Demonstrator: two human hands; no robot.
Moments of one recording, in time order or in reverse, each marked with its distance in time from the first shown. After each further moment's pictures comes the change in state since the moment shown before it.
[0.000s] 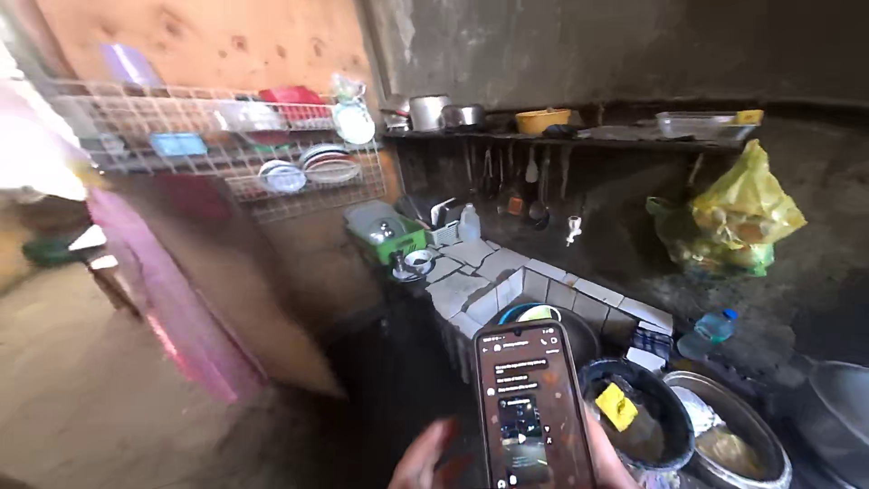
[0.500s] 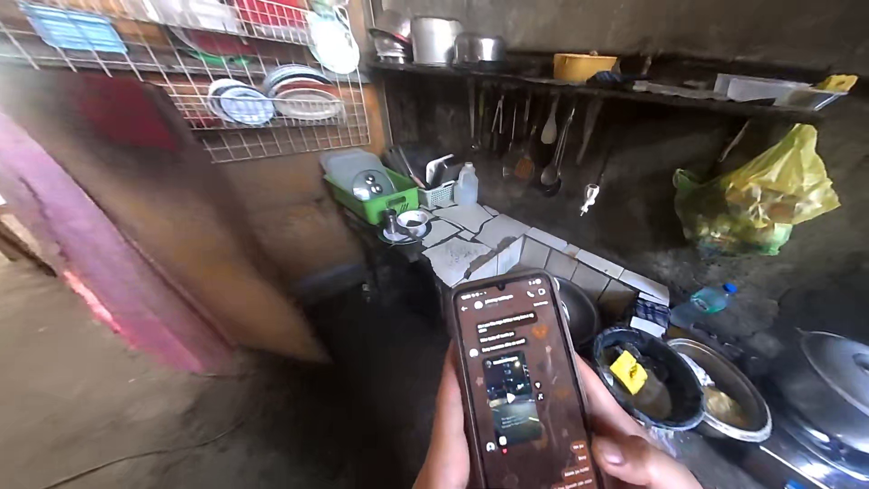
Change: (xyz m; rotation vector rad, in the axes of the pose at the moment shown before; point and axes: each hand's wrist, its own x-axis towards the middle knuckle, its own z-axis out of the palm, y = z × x) left_hand 0.058 0.020 -0.080 -0.177 -0.318 0.002; right_hand 0.083 0.081 0.030 -0.094 0.059 0.009
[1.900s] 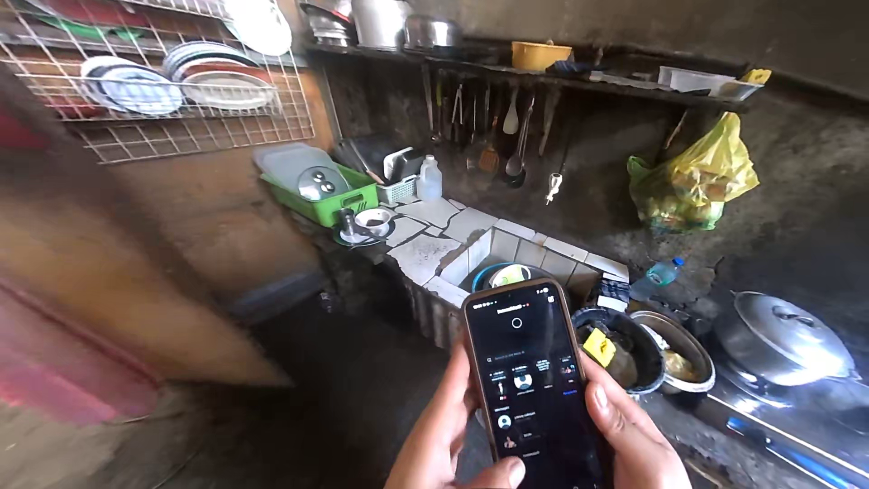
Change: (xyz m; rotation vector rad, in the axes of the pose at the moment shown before) left_hand 0.015 -0.014 -0.028 -0.041 -0.188 -0.114; right_hand -0.013 0.013 0.005 -0.447 0.443 -0.129
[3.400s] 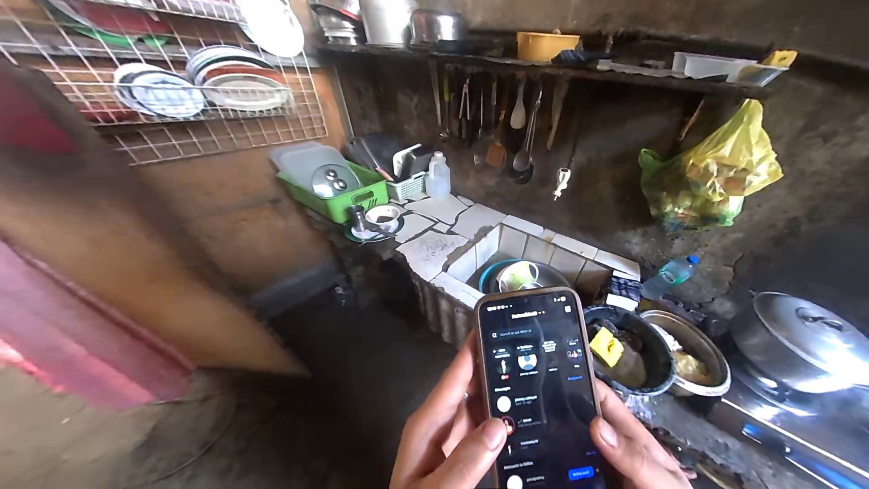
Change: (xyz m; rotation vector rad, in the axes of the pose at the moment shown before) left_hand 0.005 -0.002 0.028 -0.179 0.171 0.071; right_hand -0.017 -0.005 -0.008 0.105 -0.015 0.031
